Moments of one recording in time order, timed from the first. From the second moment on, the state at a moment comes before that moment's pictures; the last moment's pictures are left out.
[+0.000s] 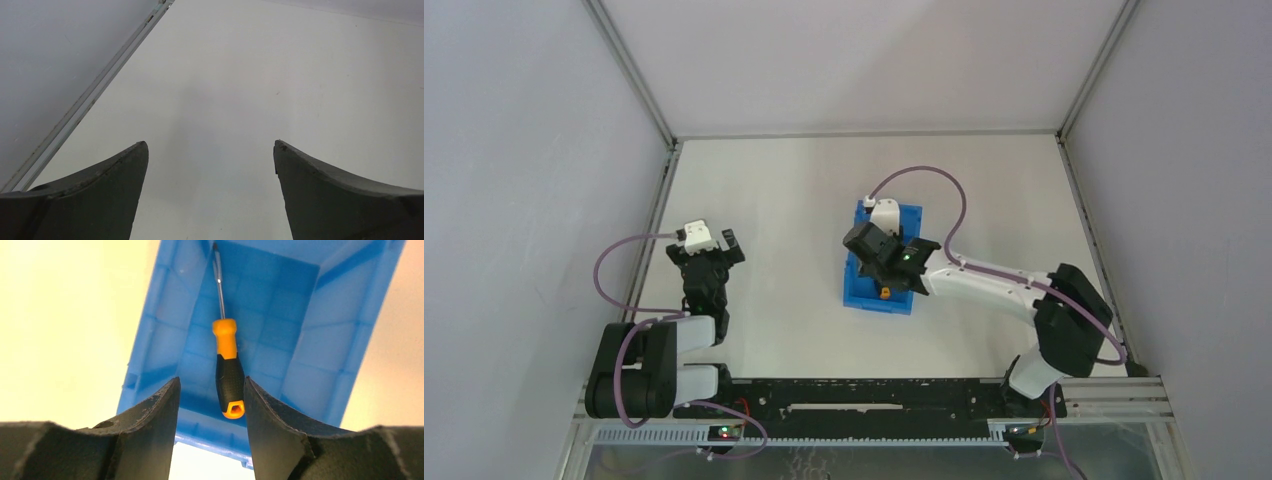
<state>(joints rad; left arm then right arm) 0.00 1.27 0.15 1.03 -0.29 -0.04 0.97 1.60 1.15 -0.48 0.54 0.69</state>
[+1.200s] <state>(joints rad) 0.00 1.27 0.15 1.03 -0.29 -0.04 0.76 1.62 1.88 -0.69 0.43 0.31</state>
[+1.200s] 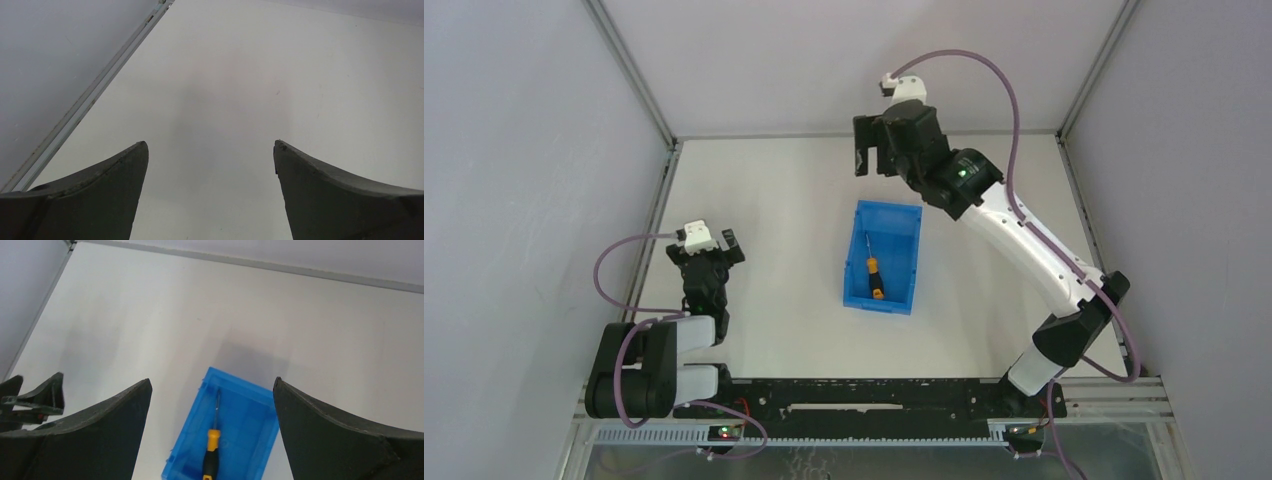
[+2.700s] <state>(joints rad) 0.00 1.27 0.15 1.03 -0.29 -0.04 0.09 1.53 1.78 -0.69 0.07 0.08</state>
